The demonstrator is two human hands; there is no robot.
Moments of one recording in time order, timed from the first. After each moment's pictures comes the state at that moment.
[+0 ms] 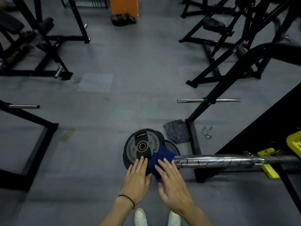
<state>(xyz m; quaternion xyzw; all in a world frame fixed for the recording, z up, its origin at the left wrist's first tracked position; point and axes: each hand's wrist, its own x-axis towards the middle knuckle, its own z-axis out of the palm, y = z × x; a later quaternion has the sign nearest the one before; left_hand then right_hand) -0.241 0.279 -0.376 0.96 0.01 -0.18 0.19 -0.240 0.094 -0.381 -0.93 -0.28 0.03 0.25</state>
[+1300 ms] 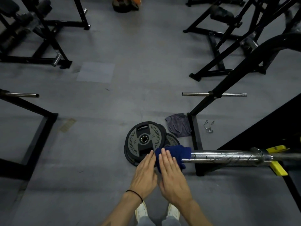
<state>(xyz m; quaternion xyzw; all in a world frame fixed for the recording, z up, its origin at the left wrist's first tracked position) -0.246 0.281 -0.410 0.93 -0.02 -0.10 0.34 -0.240 0.125 -0.406 -0.96 -0.26 0.02 0.07</state>
